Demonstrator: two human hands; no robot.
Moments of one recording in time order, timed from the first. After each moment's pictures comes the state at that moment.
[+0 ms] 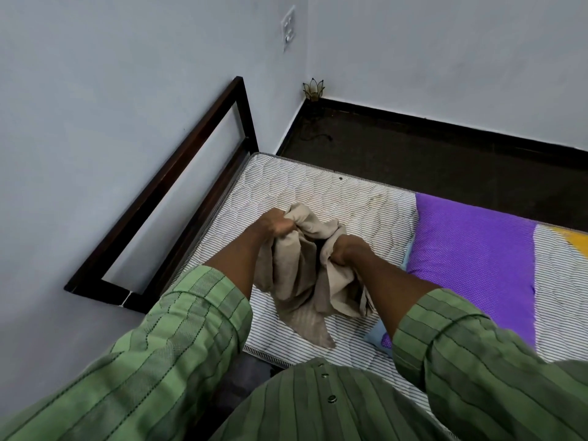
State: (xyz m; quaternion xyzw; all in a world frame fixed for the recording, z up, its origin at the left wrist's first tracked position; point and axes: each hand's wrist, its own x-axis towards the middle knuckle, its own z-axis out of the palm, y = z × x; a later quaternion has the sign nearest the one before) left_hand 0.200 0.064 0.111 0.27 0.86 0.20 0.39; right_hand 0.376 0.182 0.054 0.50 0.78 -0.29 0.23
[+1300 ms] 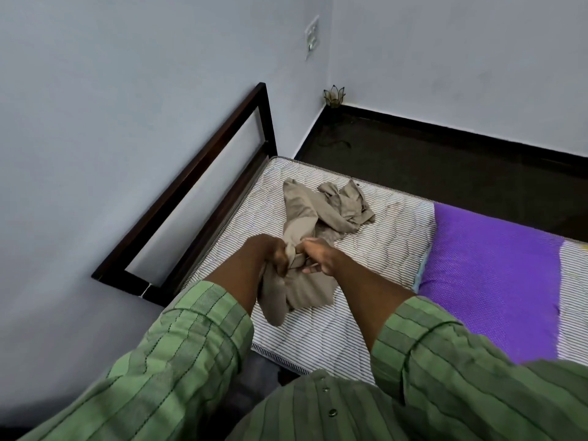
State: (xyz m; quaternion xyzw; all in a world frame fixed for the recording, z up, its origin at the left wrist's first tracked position) left_hand 0.190 0.018 0.097 0.38 0.80 -0.16 0.43; right_hand 0.321 0.106 0.073 0.43 0.59 -0.67 0.12
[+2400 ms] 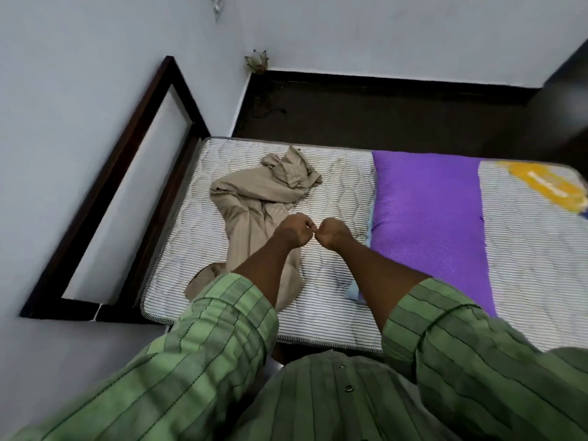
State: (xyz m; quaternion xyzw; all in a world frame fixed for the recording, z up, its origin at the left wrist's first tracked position) left_hand 0.340 0.096 0.052 0.51 0.78 0.12 0.34; right_hand 0.457 0.162 0.031 0.53 0.78 -0.32 0.10
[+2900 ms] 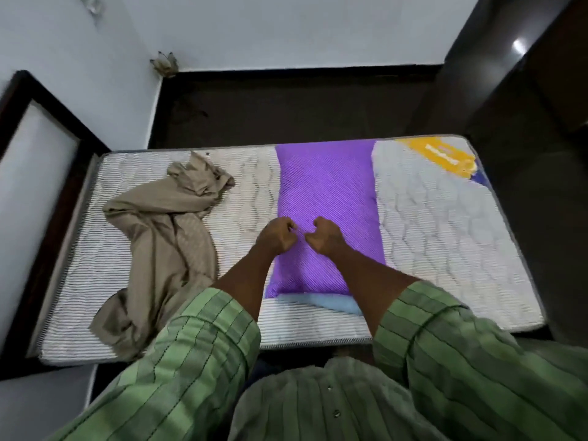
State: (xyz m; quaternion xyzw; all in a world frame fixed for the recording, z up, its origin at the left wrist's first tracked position) left_hand 0.566 0.213 0.012 0.54 0.75 0.13 0.36; right_hand 0.721 0.267 0.012 0.63 0.69 -0.35 0.03
